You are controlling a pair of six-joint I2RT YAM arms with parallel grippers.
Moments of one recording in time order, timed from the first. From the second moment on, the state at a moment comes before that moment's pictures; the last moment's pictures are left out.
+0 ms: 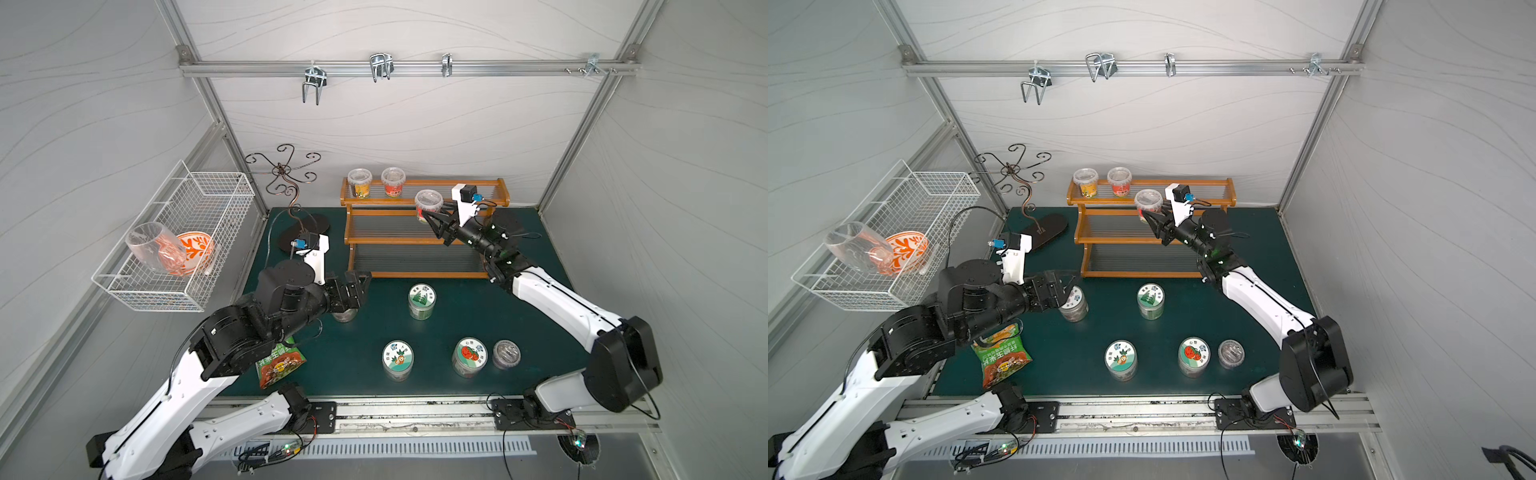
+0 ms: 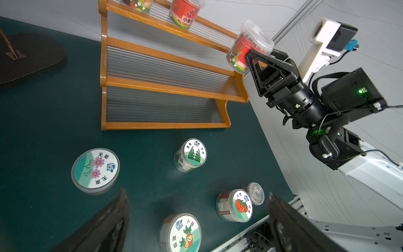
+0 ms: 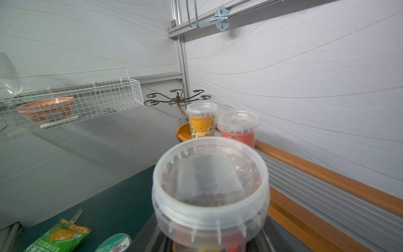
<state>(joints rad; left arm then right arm) -0.82 0.85 1.34 -0.97 -0.23 -0.68 0.49 1.47 1.12 0.47 -0.43 0.09</state>
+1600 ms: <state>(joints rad) -0.82 0.82 1.31 -0.97 -0.27 -0.68 0.42 1.83 1.47 0.40 -0.30 0.00</state>
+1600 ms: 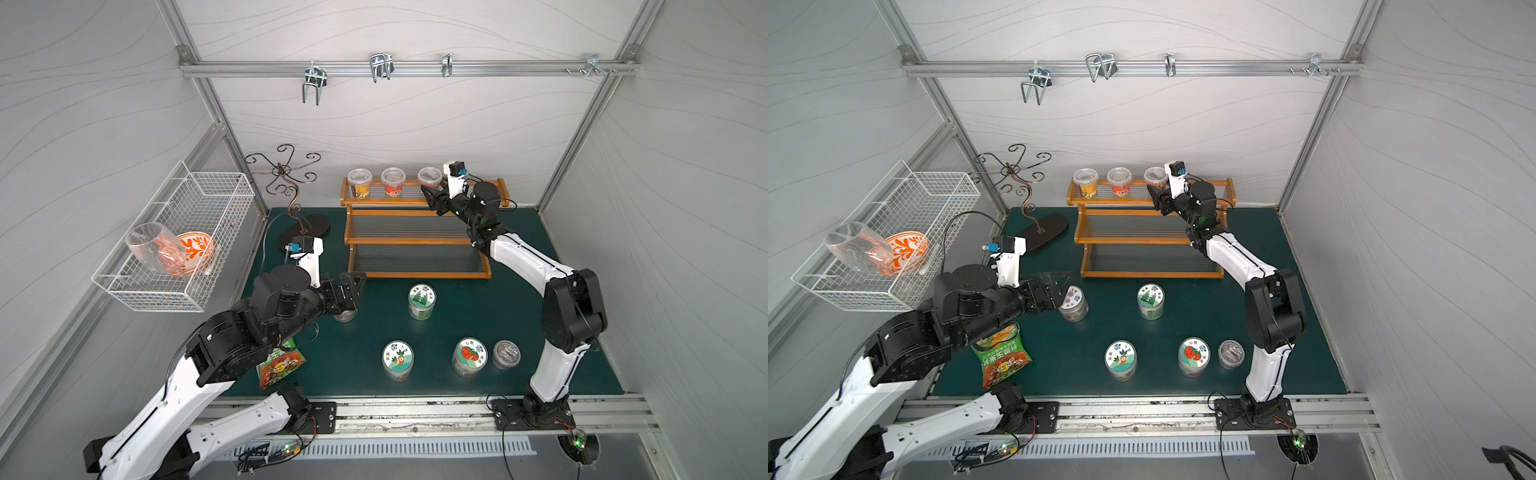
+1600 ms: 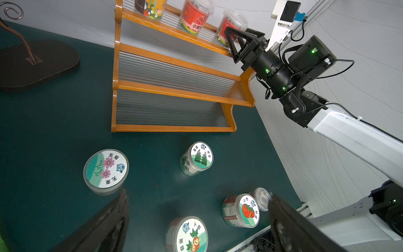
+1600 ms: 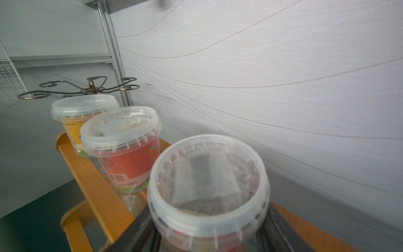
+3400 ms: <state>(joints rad) -1.02 1.30 1.21 -0.55 0.00 -0.52 0.20 1.03 1.25 -0.68 -0.15 0.32</state>
